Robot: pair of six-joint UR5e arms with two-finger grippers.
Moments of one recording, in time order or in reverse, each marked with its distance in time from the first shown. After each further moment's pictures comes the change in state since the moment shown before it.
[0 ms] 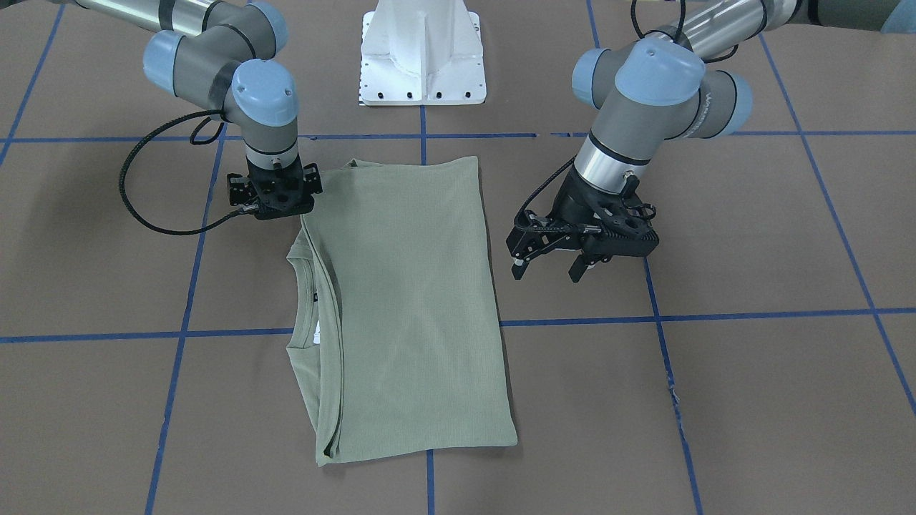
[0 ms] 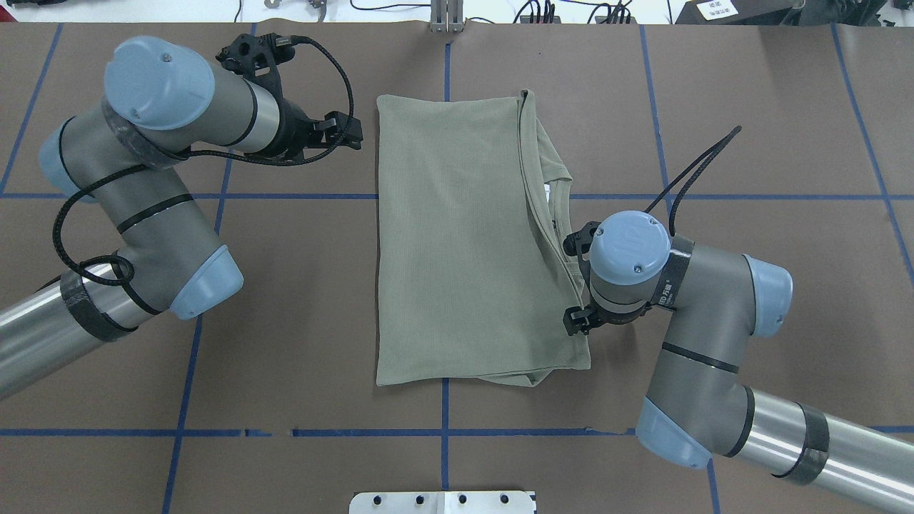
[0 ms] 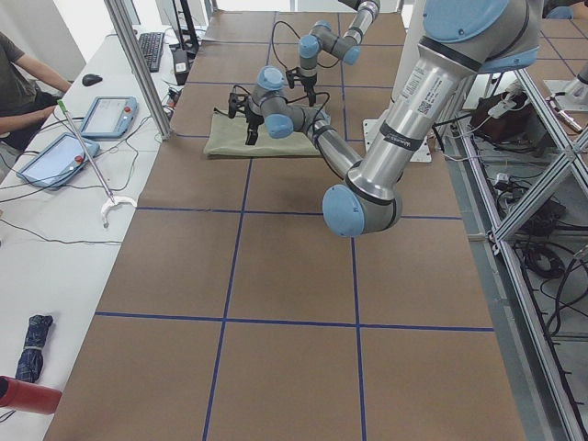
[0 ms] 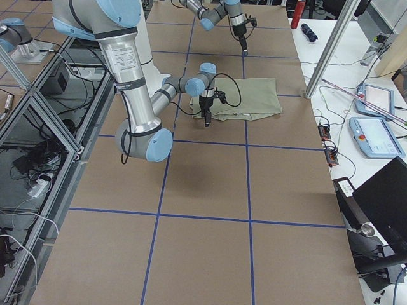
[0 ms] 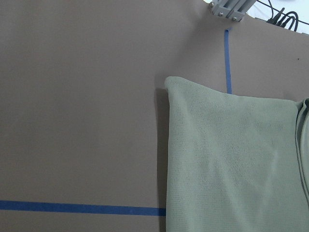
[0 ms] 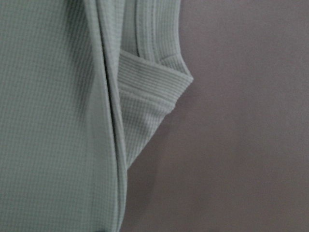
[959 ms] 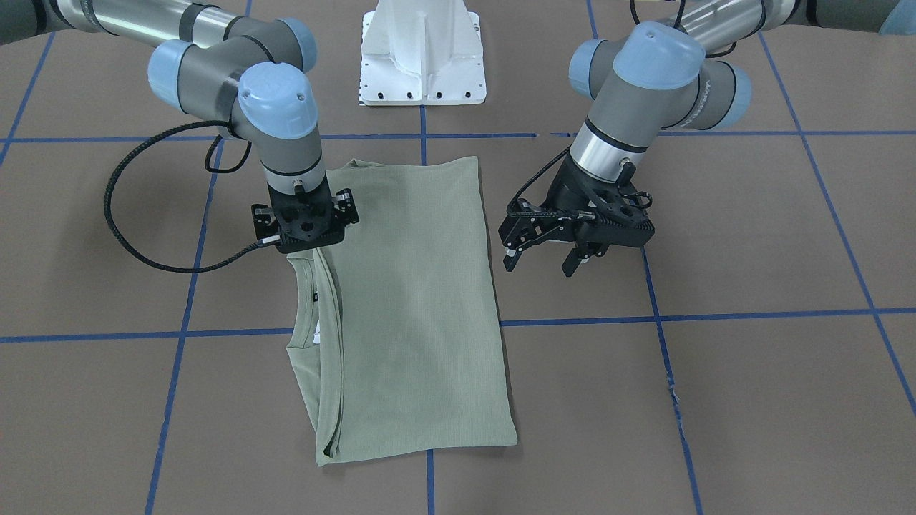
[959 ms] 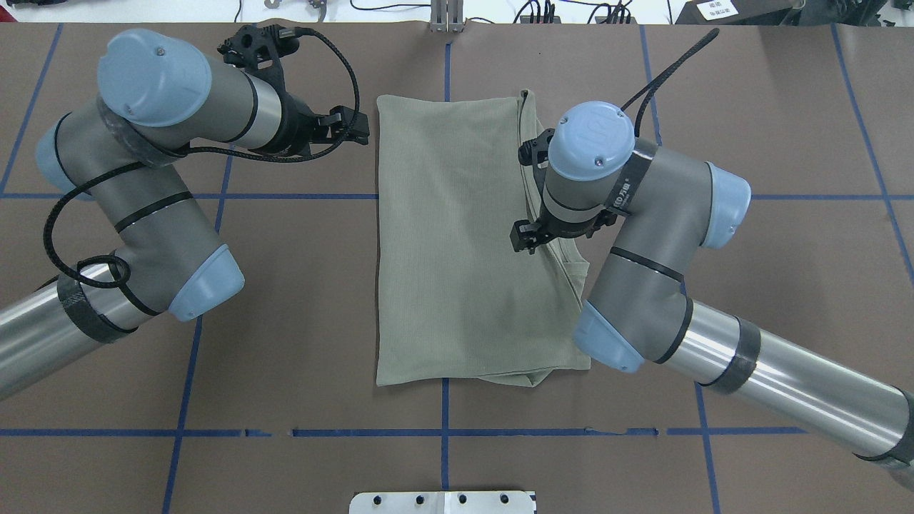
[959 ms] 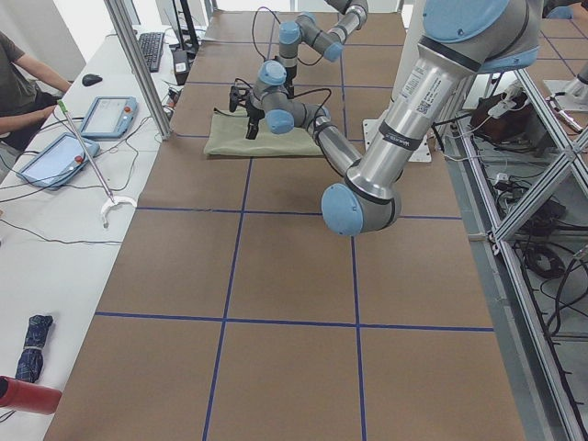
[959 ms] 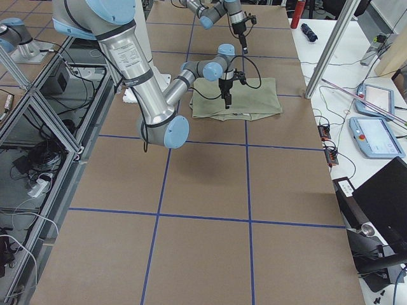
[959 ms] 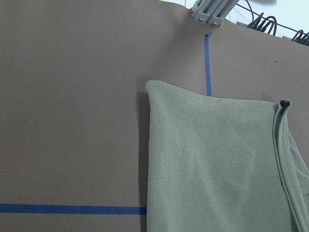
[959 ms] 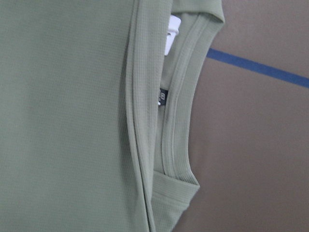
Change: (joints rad) left arm 0.000 -0.006 -0.029 -0.002 0.003 0.013; right arm 0.126 0.248 -0.182 0.069 0.044 -0.039
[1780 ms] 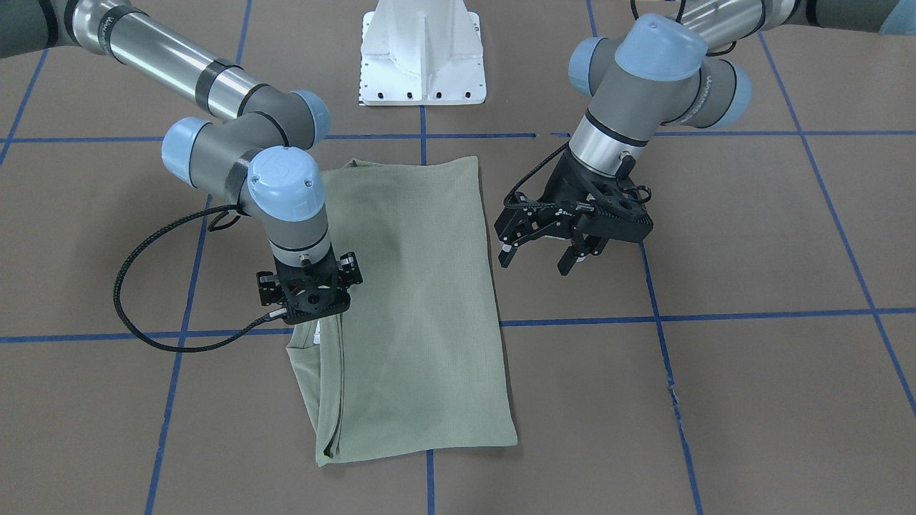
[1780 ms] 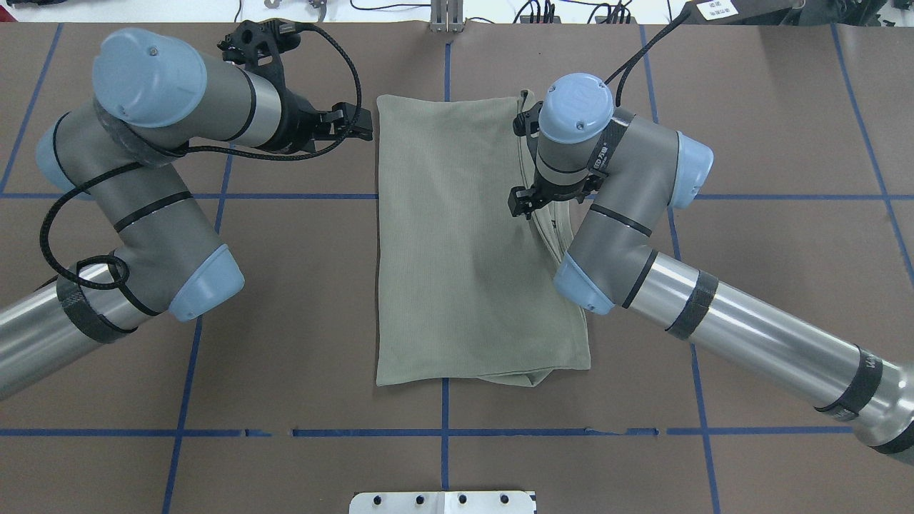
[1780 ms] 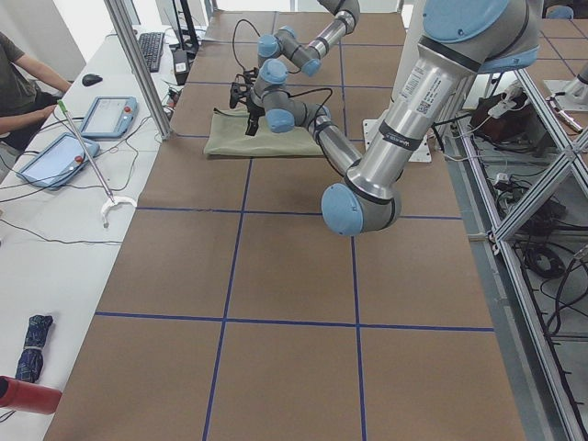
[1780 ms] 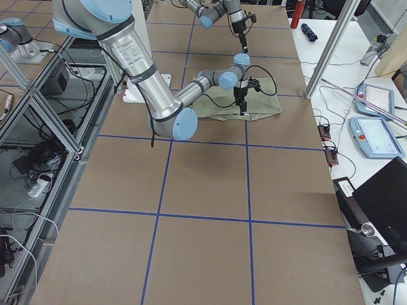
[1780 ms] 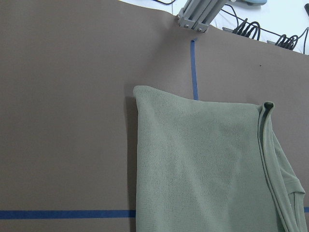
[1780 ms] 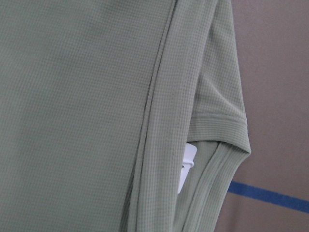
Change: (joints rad) left arm 0.000 -0.001 -0.002 -0.035 0.004 0.001; right arm 0.058 0.076 -0.246 0.147 0.006 -0.069
